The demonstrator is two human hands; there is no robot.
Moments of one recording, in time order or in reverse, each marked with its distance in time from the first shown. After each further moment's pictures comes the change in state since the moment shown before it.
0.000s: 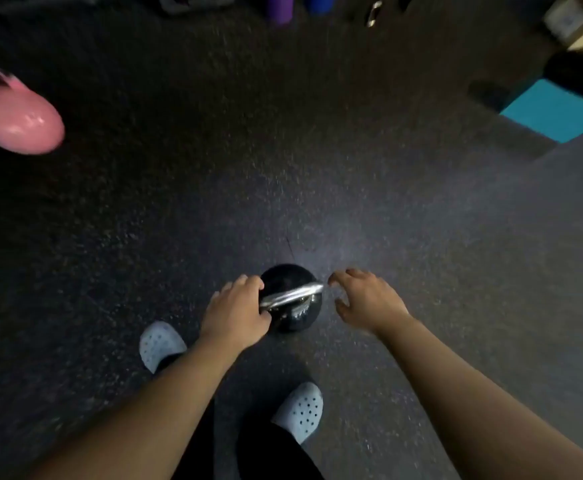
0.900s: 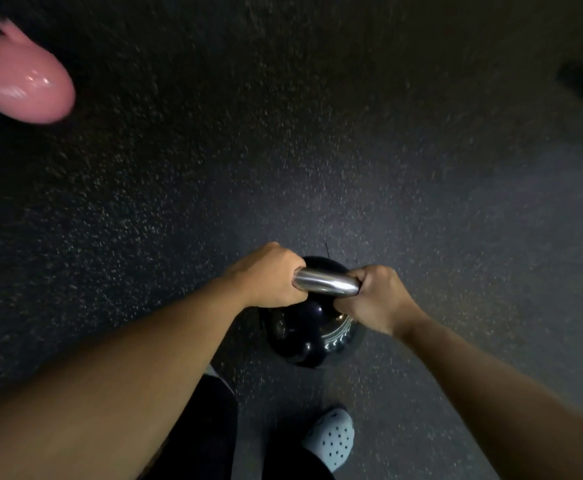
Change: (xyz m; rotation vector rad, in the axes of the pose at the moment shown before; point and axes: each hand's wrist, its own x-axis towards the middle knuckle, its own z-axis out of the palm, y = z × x) left_hand 0.151 -0.071 -0.050 -0.186 -0.277 0.312; right_hand 0.143 -0.051 0.010 0.563 -0.103 0.121
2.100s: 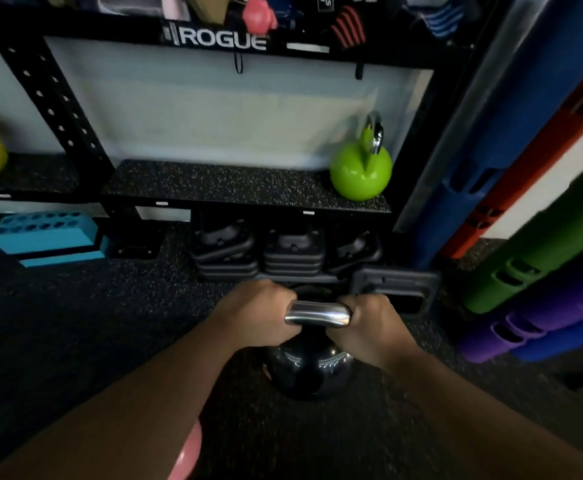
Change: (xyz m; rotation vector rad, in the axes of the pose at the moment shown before) left_hand 0.107 -0.288 -0.832 0.438 0.794 -0.059; right_hand 0.536 -0.744 -0.260 -0.256 0.253 -0.739
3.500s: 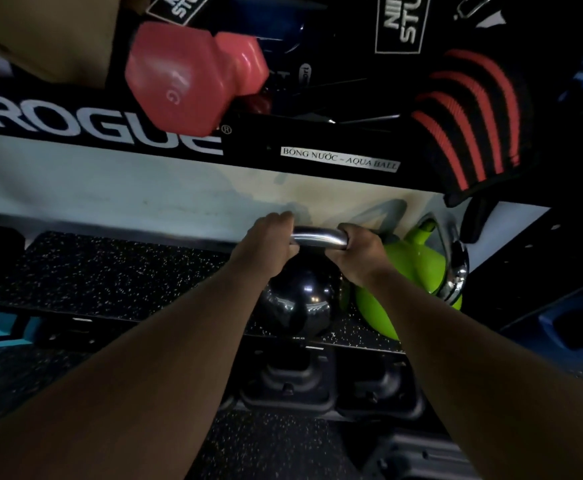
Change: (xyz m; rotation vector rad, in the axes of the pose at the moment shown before) left_hand 0.469 -0.293 0.003 -0.156 0.154 -0.346; right_hand 0.582 0.104 -0.030 0.027 0.076 0.095
